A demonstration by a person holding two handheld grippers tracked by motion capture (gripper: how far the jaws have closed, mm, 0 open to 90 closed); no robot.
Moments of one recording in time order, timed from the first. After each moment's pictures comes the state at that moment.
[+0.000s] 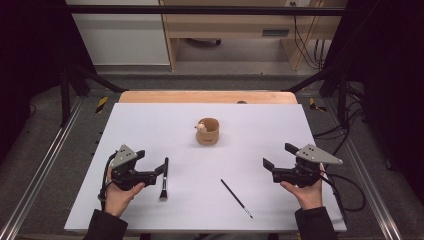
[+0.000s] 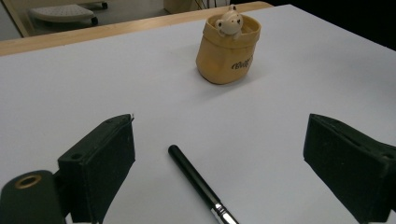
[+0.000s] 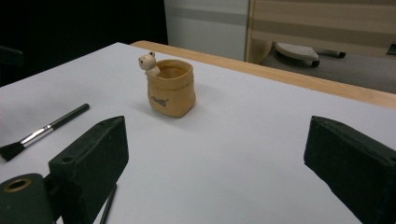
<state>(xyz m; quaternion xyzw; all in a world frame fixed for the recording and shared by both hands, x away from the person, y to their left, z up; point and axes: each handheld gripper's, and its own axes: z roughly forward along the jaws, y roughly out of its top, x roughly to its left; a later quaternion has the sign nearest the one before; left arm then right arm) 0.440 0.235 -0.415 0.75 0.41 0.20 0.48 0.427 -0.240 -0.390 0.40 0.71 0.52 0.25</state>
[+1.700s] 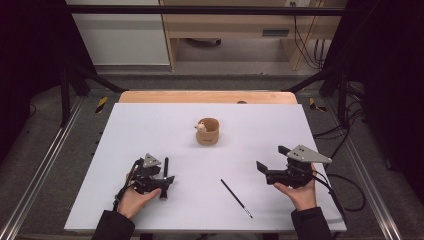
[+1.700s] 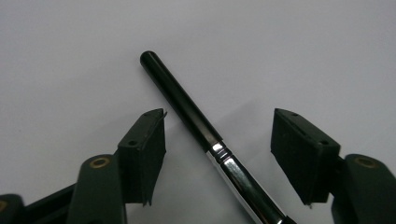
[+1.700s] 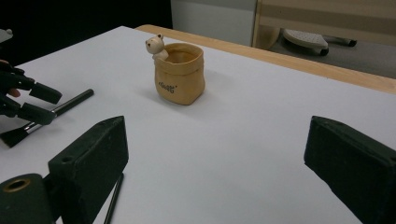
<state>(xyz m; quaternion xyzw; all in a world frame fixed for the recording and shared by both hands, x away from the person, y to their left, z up) 0.458 0.203 -0.468 0.82 0.44 0.15 0.33 0.431 -0.227 -0.398 0.39 0.73 0.50 0.24</state>
